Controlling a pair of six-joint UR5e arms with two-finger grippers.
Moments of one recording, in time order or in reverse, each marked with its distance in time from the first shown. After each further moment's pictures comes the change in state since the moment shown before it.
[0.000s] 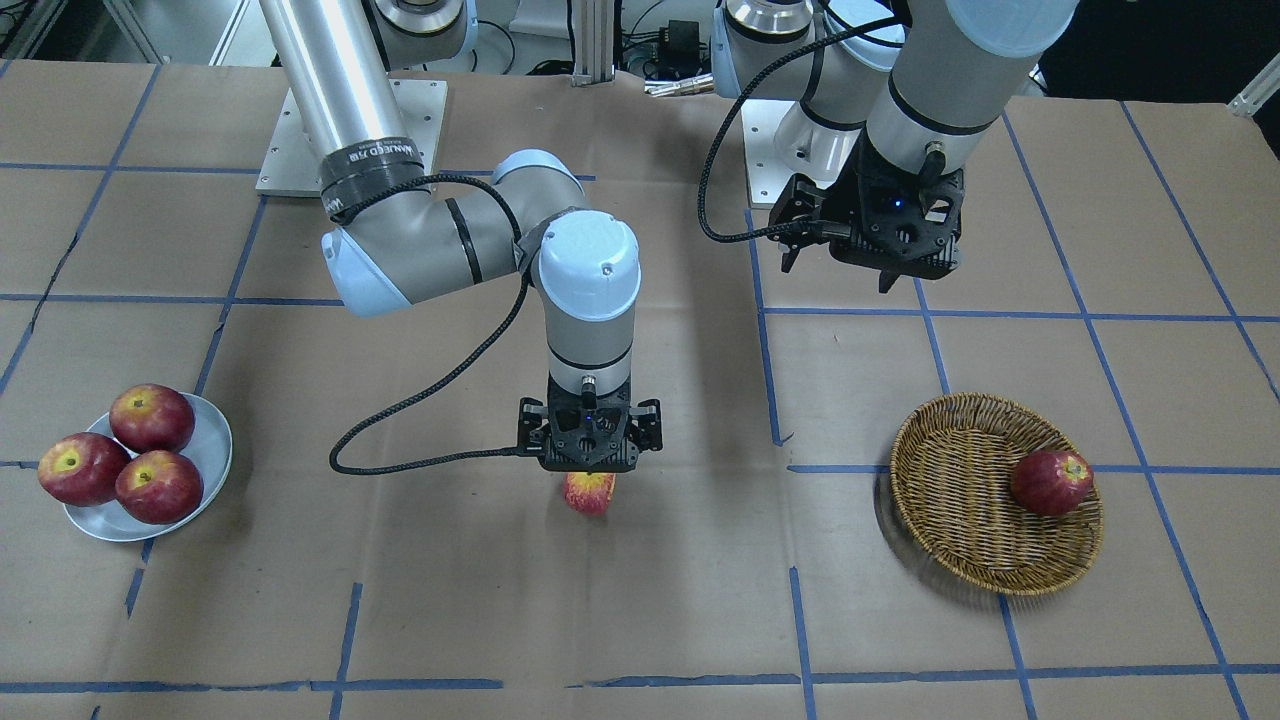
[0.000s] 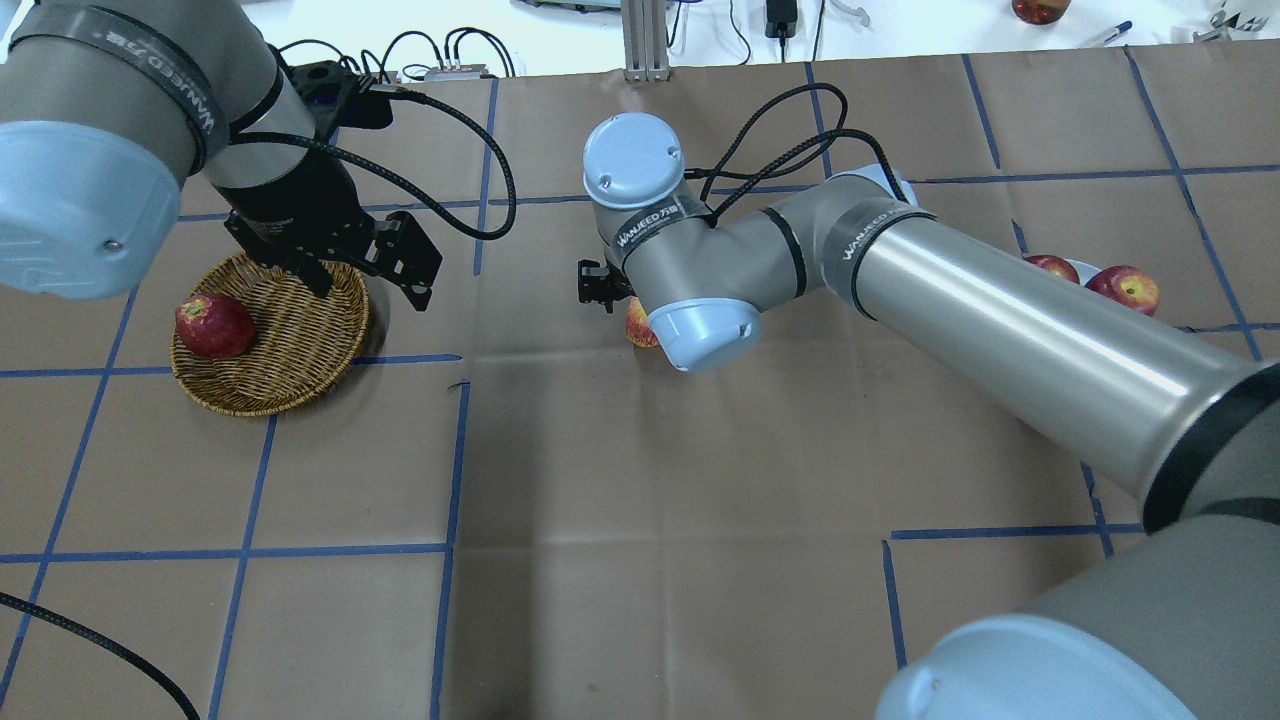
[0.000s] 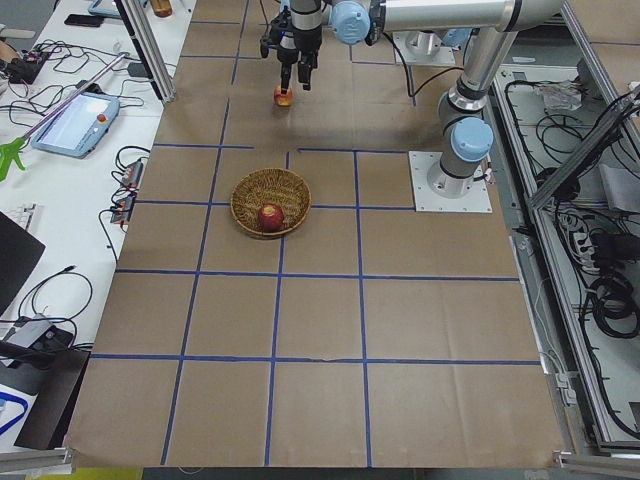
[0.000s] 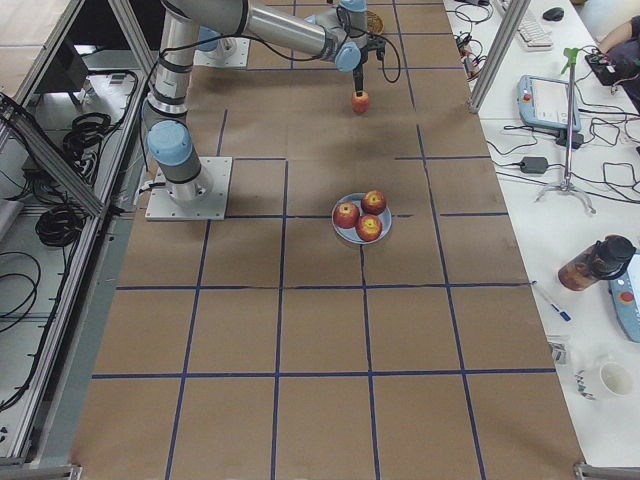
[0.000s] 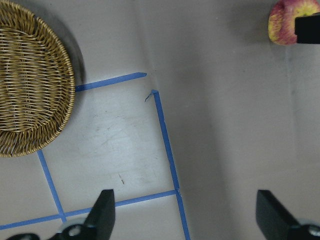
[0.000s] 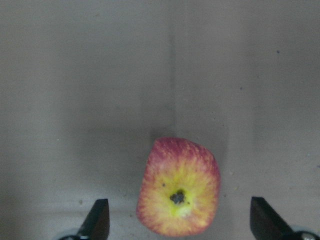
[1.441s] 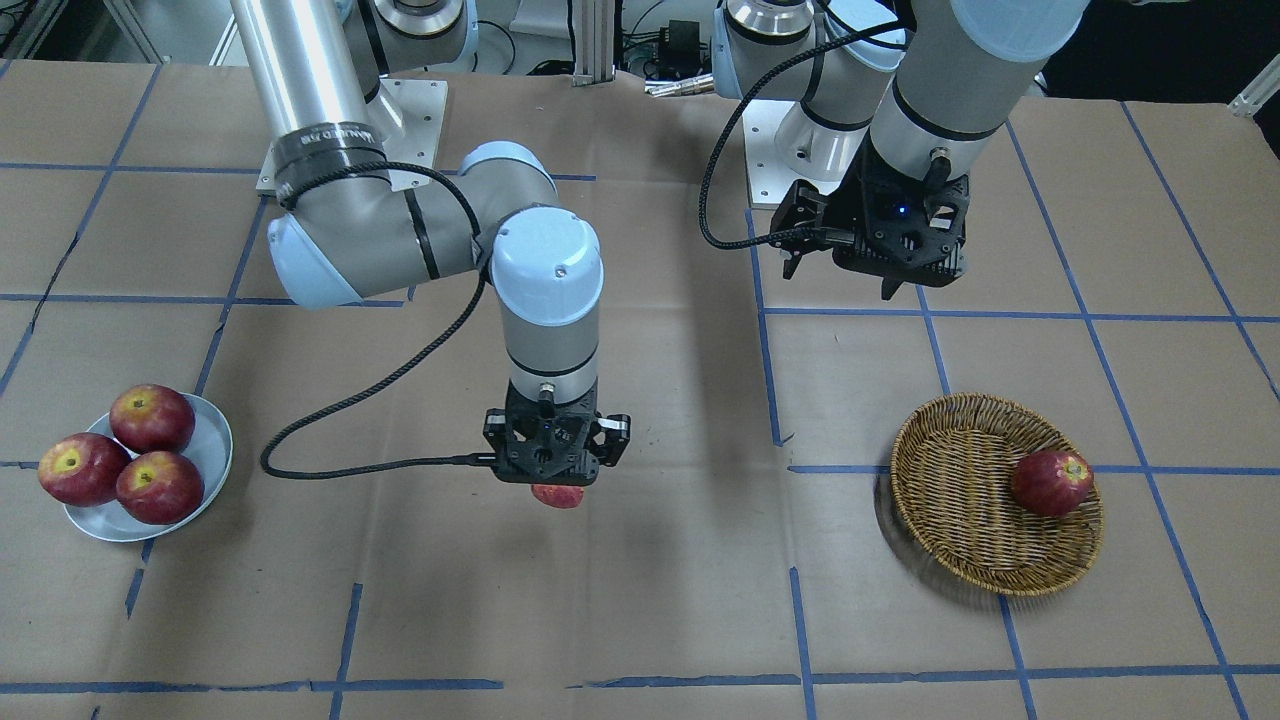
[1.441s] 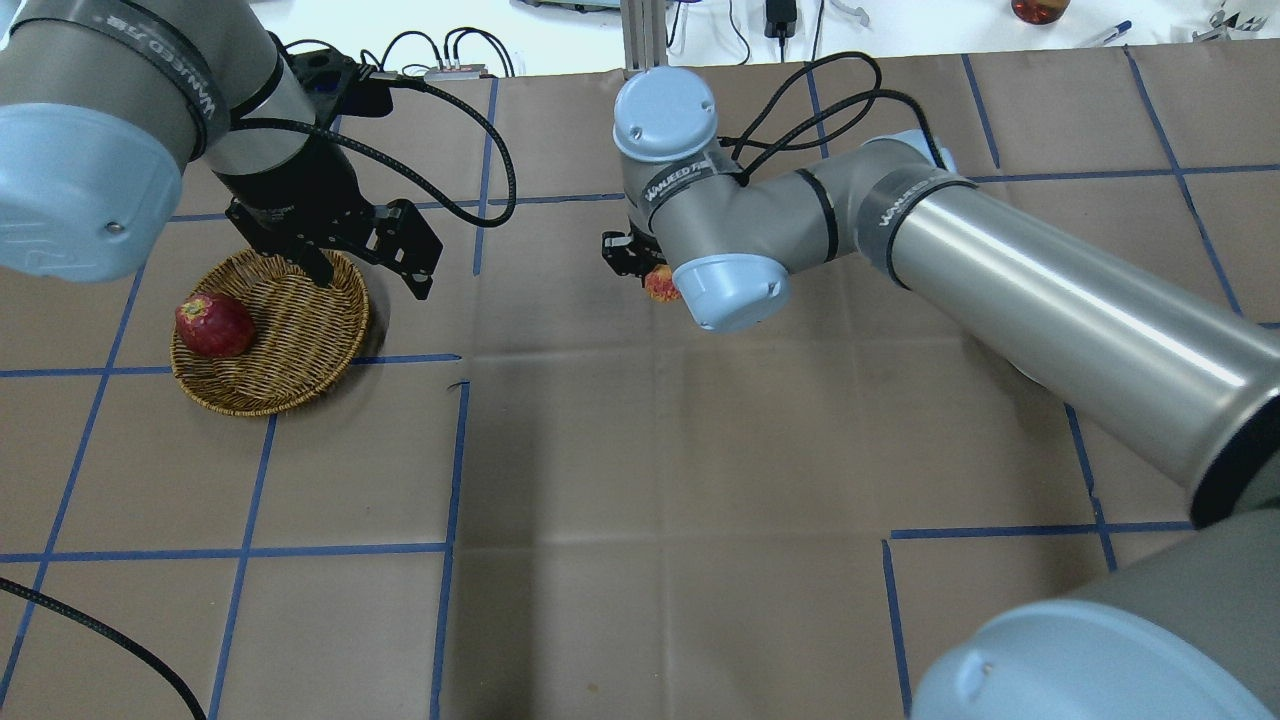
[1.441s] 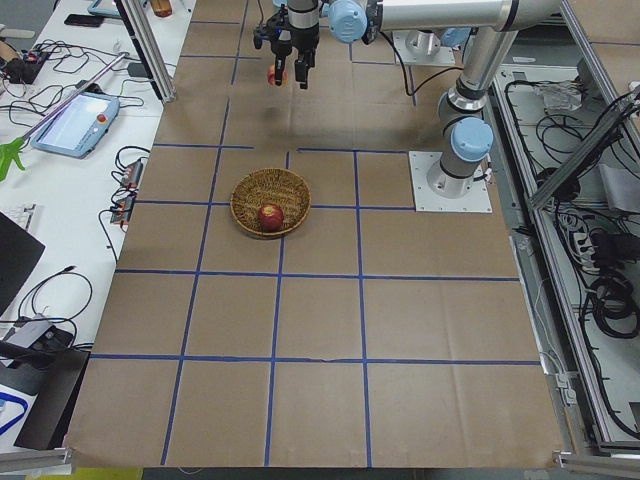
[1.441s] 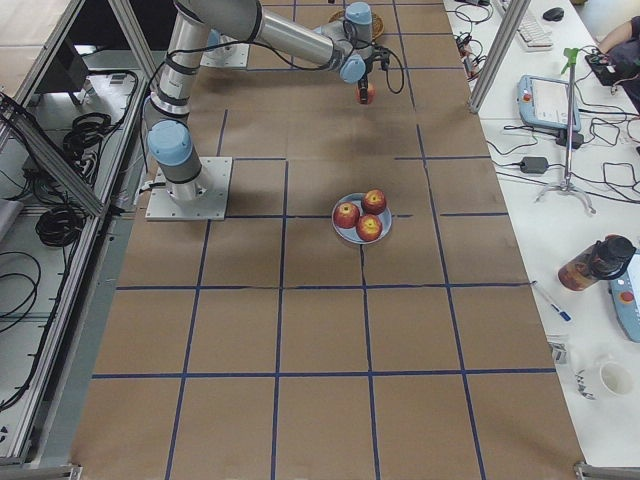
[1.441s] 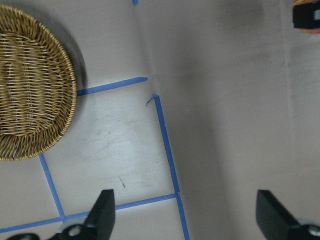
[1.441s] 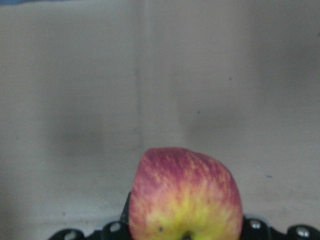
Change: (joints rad) left arm -0.001 -0.017 0.026 0.000 -0.001 -0.002; right arm -0.085 -0.093 -0.048 0.146 0.017 -0.039
